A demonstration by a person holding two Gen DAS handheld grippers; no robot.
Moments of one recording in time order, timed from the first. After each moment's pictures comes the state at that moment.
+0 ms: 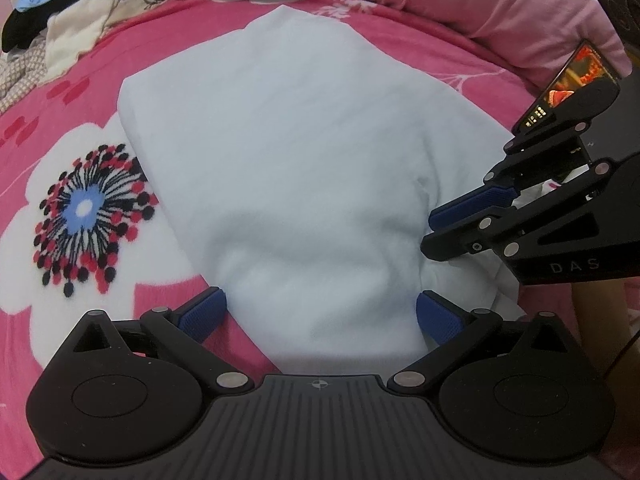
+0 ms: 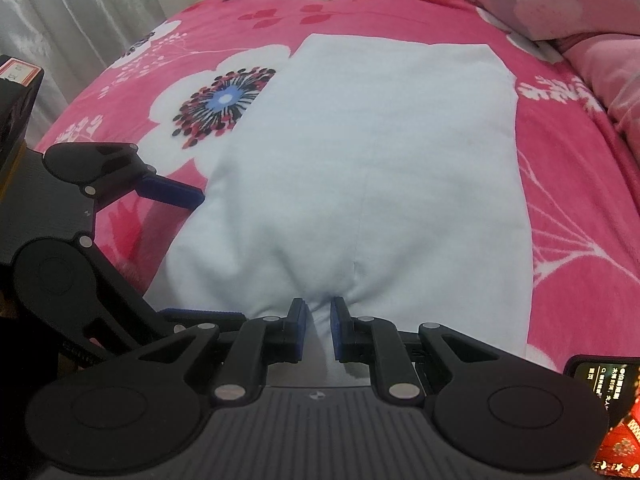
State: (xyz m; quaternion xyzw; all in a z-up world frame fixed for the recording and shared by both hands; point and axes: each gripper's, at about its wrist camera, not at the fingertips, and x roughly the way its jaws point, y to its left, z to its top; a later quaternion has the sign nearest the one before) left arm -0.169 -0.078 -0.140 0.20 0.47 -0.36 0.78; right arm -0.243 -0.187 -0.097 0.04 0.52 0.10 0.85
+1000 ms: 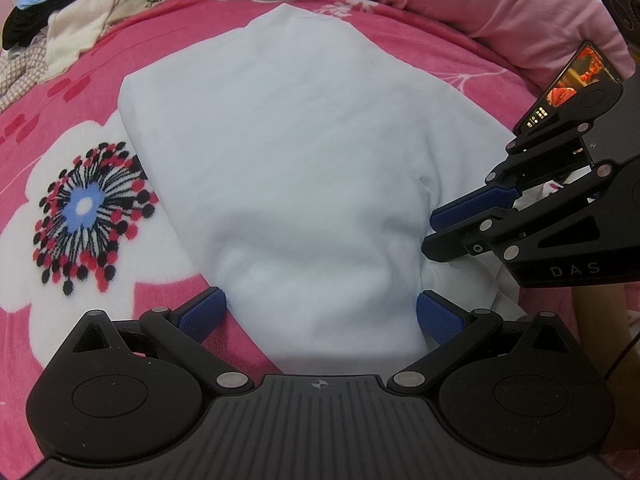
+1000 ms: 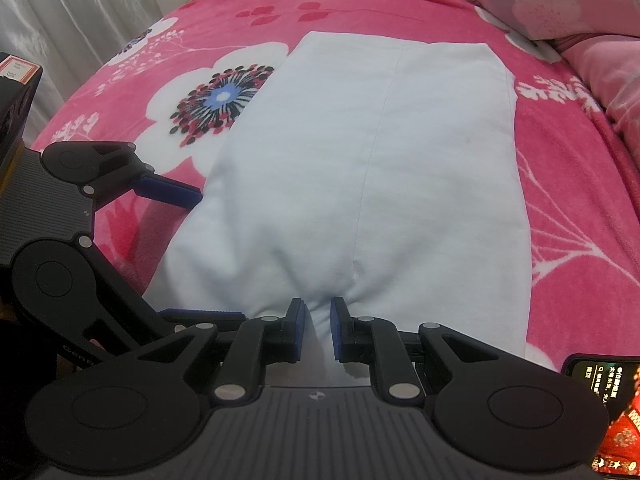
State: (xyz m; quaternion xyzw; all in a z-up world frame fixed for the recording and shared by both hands) left arm -0.169 -0.077 -0.139 0.19 0.47 -0.36 0.78; right arm -0.241 -0.185 -0.096 0.04 0.53 0.09 0.84
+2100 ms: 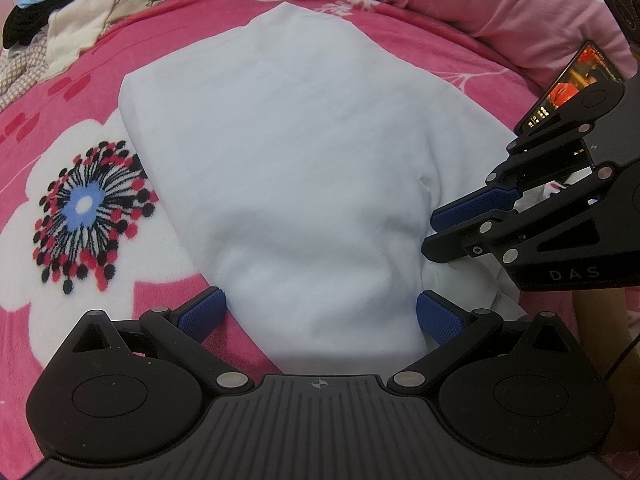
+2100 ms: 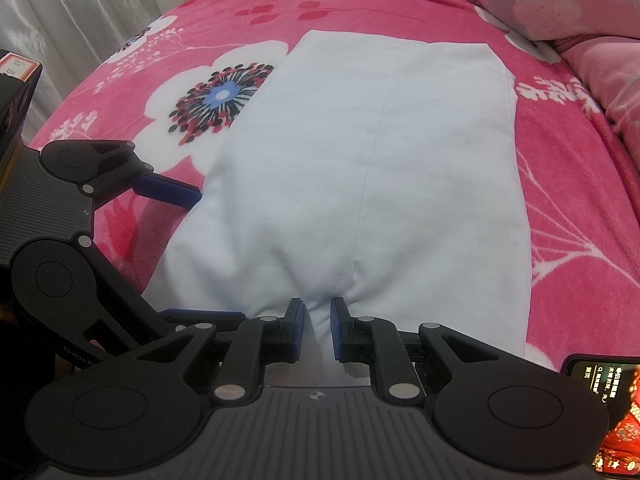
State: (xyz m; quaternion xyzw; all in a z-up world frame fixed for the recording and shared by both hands) left arm -0.167 -0.074 -0.140 0.20 0.47 -0.36 0.78; right arm -0.240 -0.184 -0.096 0.03 0.53 0.09 0.84
